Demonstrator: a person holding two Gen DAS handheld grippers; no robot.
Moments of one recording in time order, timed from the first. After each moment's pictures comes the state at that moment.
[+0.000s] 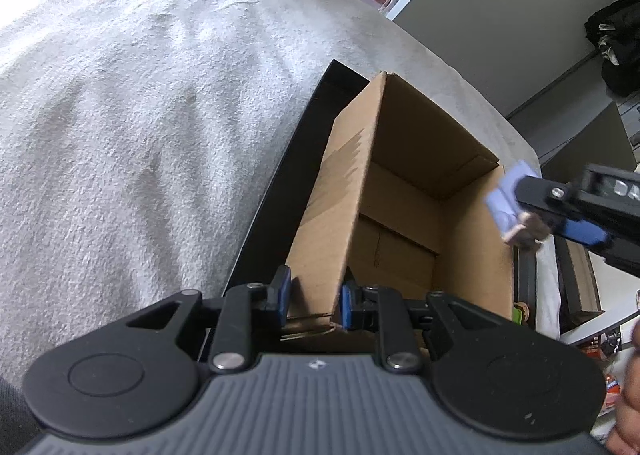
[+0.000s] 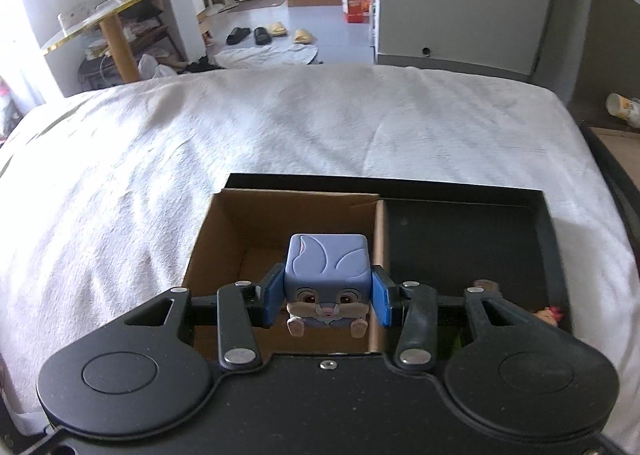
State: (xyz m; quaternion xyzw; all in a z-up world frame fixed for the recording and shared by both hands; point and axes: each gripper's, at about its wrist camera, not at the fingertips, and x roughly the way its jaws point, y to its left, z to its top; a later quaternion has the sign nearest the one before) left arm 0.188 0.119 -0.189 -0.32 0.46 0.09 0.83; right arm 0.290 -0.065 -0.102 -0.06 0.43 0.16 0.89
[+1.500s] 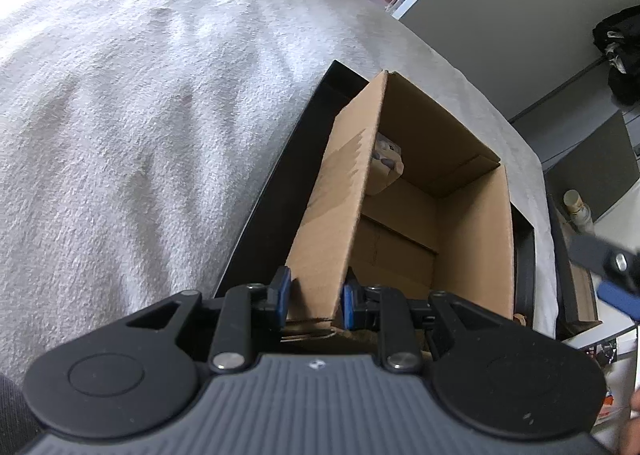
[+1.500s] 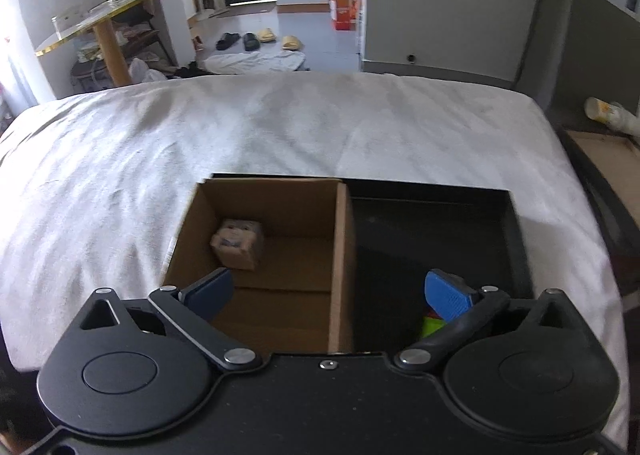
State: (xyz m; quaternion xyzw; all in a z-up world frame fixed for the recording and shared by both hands) left arm 0.204 0.122 -0.190 -0.33 0.46 0.10 0.82; right arm 0.265 -0.097 -0.080 -0.06 0.42 0.13 0.90
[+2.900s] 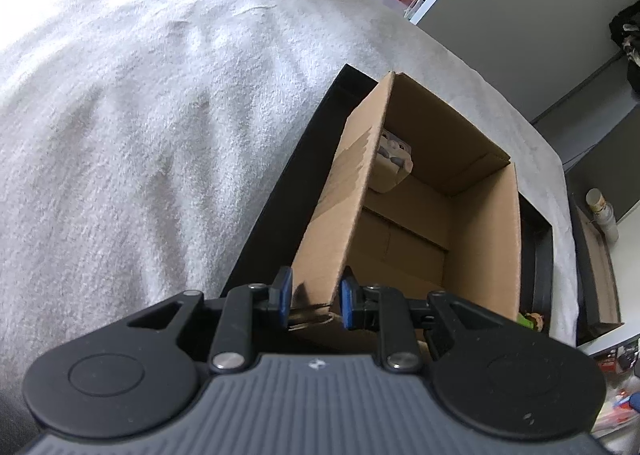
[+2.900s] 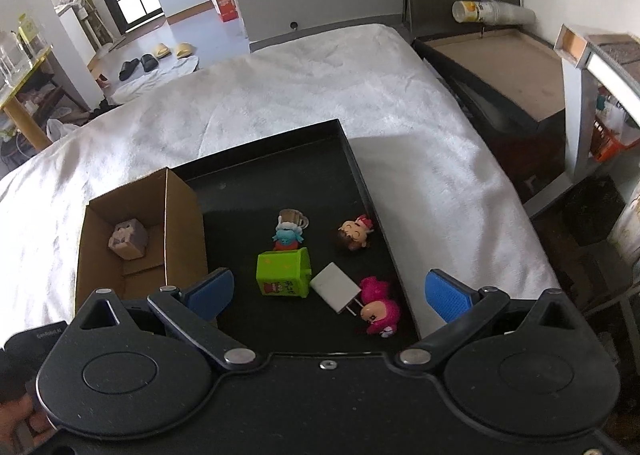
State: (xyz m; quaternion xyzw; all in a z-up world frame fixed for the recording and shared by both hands) left arm 0.197 0.106 -0.176 -0.30 0.47 0.14 0.82; right arm 0.241 -0.256 -0.075 0.06 0.47 0.02 0.88
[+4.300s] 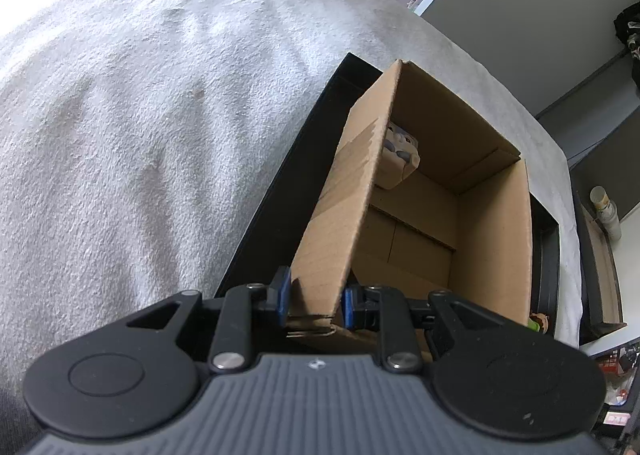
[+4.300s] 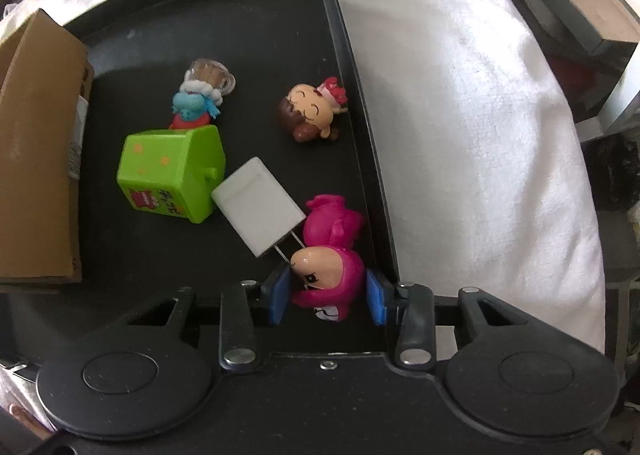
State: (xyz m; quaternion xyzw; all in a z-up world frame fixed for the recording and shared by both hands) left arm 0.207 0.106 -0.188 -0.31 0.48 0.14 0.81; right arm 0.302 -0.266 -0.215 -0.03 0.61 0.02 0.79
